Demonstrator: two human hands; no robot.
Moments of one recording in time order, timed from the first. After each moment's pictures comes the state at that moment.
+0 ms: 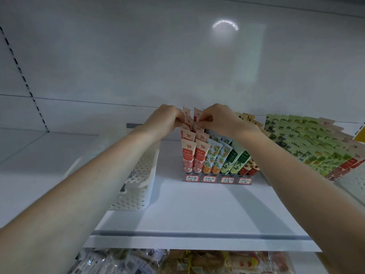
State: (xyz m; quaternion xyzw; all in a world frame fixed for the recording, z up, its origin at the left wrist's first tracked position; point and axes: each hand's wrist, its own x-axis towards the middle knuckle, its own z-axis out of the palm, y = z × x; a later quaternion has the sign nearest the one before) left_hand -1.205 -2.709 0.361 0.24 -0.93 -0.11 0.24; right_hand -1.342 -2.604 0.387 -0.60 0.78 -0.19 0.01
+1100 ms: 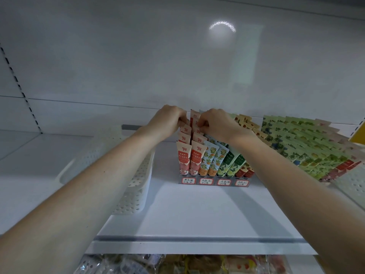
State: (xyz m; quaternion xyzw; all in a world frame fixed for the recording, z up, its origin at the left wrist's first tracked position) left_hand -1.227 -2.718 0.353 0.22 -0.93 -0.11 0.27; right_hand -1.344 -2.603 0.380 -0.60 0.79 -0.13 -0.04
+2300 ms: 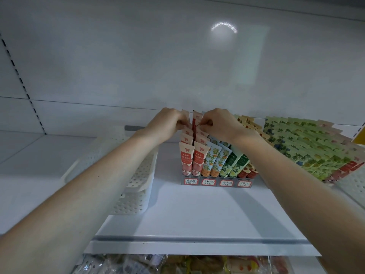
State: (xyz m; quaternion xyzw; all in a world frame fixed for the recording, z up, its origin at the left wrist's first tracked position) left_hand -1.214 -2.710 0.356 0.20 -0.93 -0.13 0.28; right_hand -1.343 -2.601 0.382 -0.60 0.78 -0.17 -0.03
